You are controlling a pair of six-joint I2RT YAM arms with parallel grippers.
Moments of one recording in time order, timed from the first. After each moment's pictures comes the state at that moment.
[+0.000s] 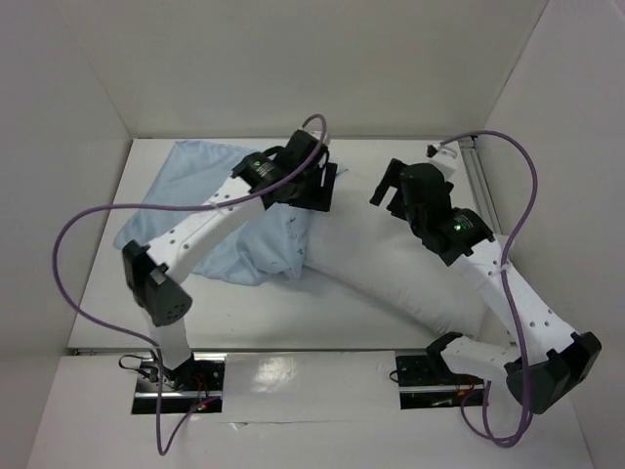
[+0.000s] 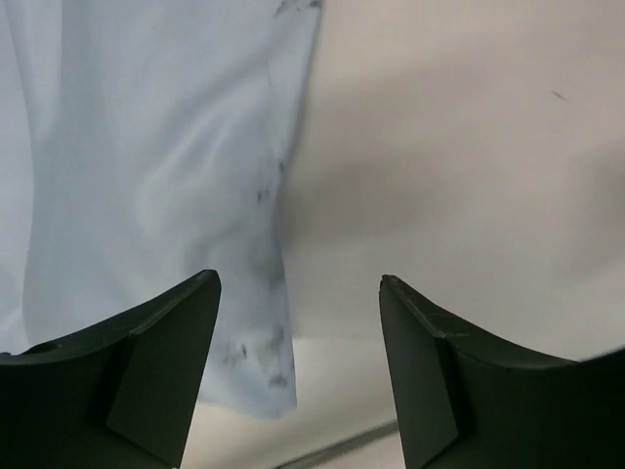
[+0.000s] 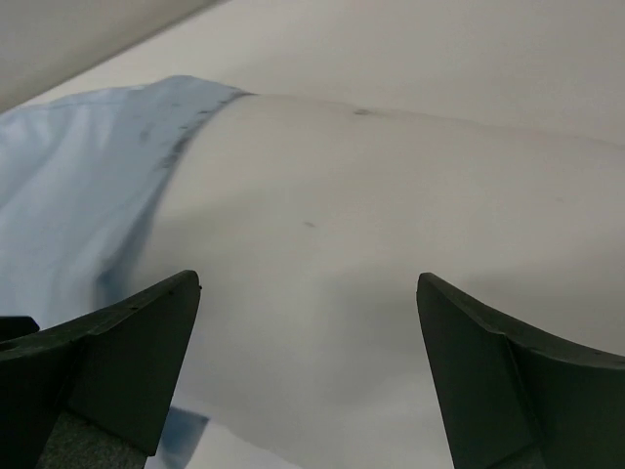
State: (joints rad) left arm -0.75 1.76 1.92 -0.98 -0.17 -0.45; right arm 0.52 1.12 1.21 -0.62 0.48 0.67
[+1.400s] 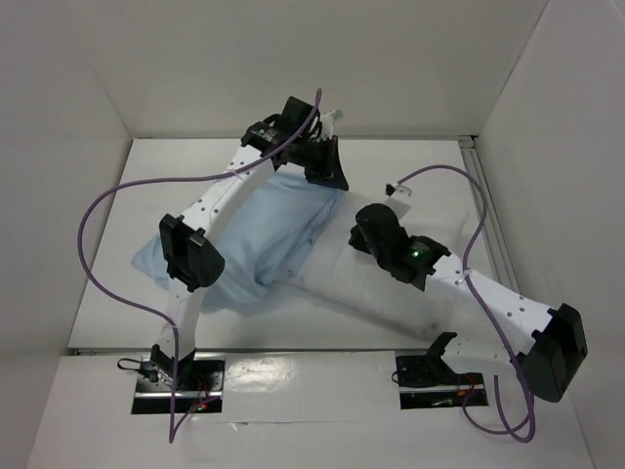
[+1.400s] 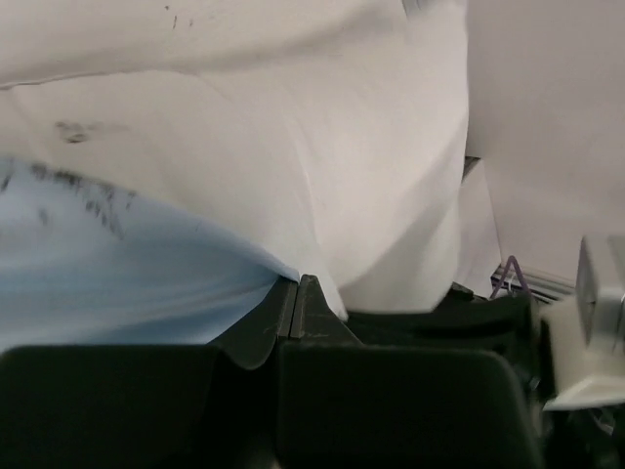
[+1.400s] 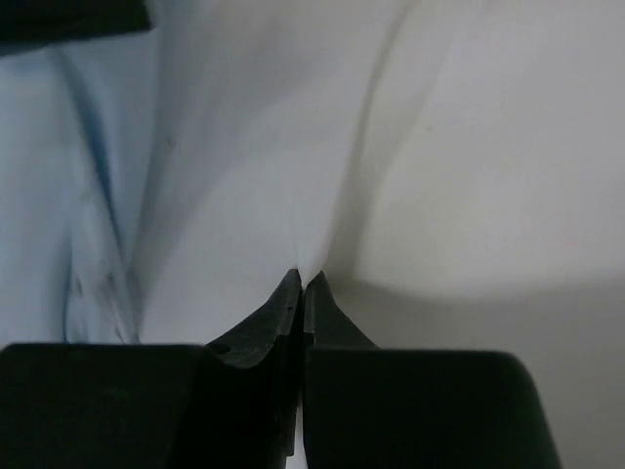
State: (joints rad) left arm -0.57 2.14 2.34 -0.96 0.53 -0.50; right arm 0.75 1.13 0.93 -0.39 0.50 0.90
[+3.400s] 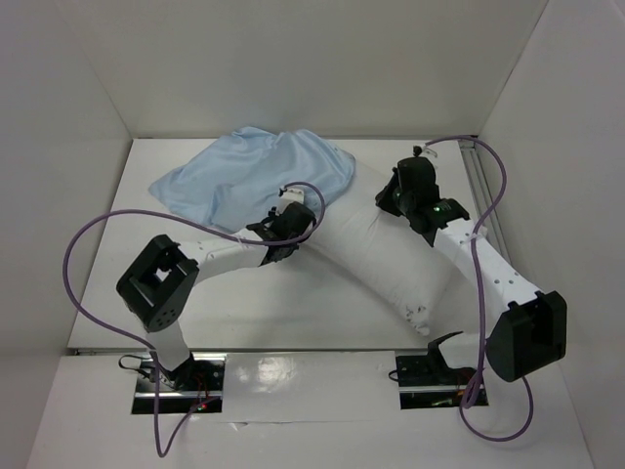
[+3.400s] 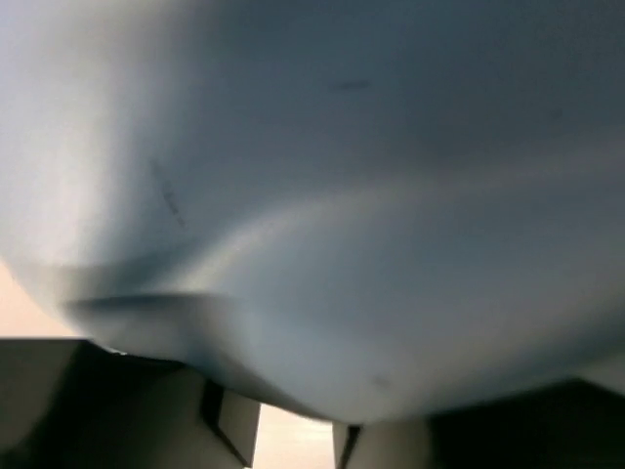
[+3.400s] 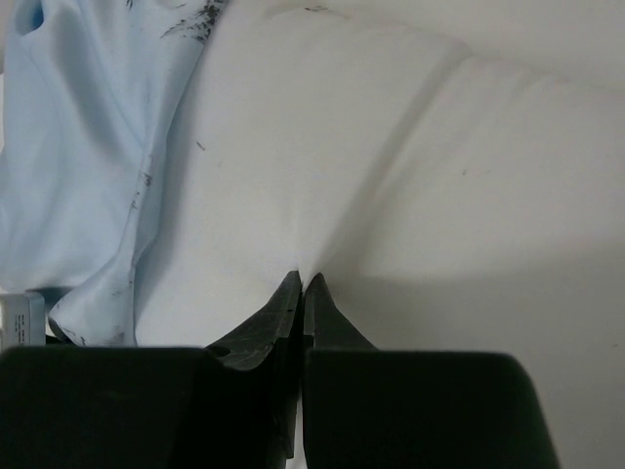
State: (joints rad) left arm -0.74 1.73 1.08 -0.20 -0.57 -0.42; right arm 0.34 1.30 1.09 -0.37 0.16 0.67
